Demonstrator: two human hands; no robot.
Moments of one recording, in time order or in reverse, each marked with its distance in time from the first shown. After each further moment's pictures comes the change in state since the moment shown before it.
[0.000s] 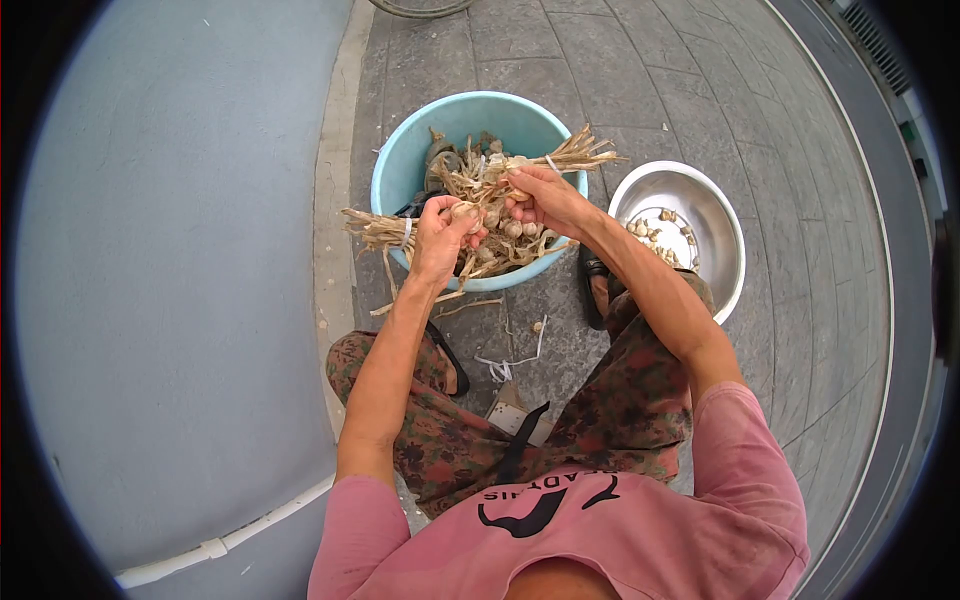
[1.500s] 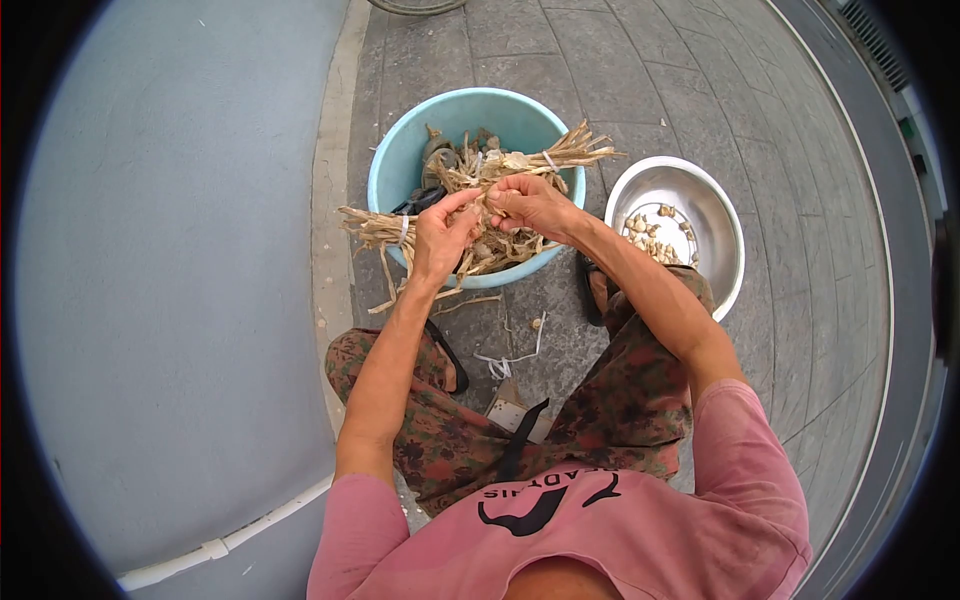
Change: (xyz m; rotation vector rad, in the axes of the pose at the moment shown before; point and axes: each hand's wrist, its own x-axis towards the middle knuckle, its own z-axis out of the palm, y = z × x) left_hand -0.003 0.007 0.006 0.311 -0.047 0.060; right_hand 0.000 0.014 0.011 -0.113 -0.051 -0.056
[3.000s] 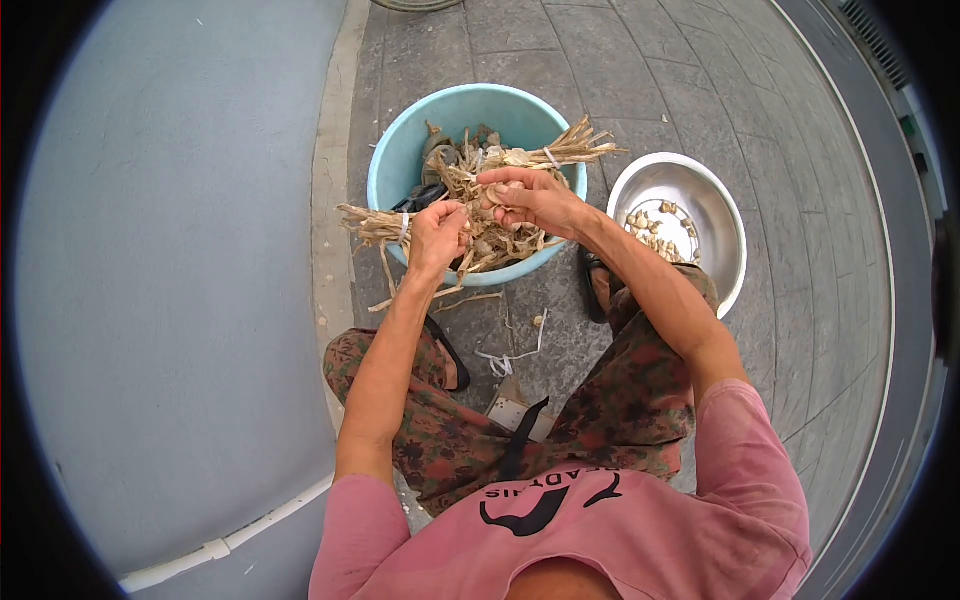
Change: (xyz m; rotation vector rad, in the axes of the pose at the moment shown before) left_hand 0.000 -0.008 -0.007 -0.078 0.078 -0.219; right_hand -0.007 -0.010 -0.001 0.073 -0.072 -0.003
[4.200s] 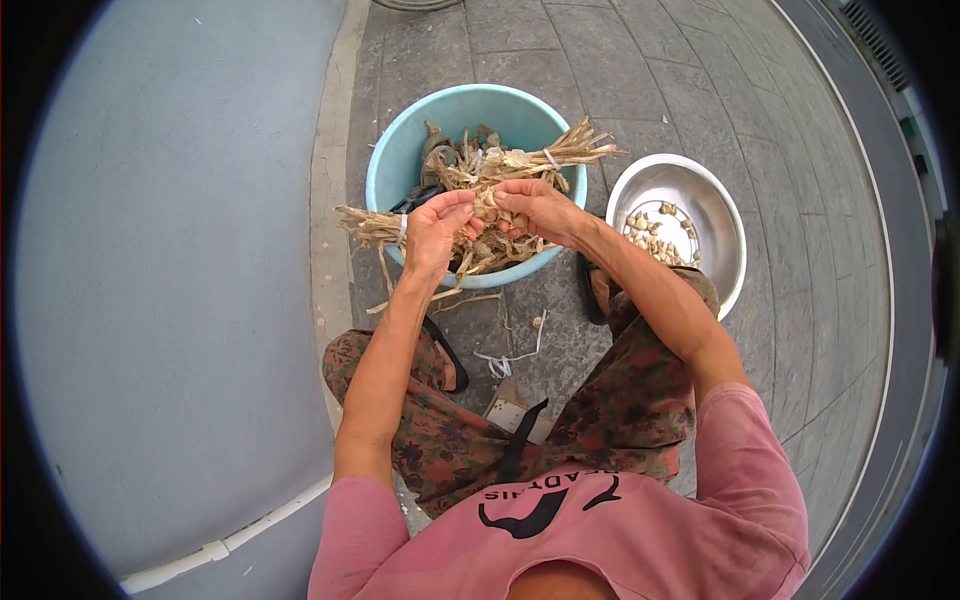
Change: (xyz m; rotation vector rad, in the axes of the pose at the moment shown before) left_hand 0.003 0.003 0.002 -0.258 -0.101 0.168; right_hand 0.002 0.011 0.000 0.007 0.052 0.064
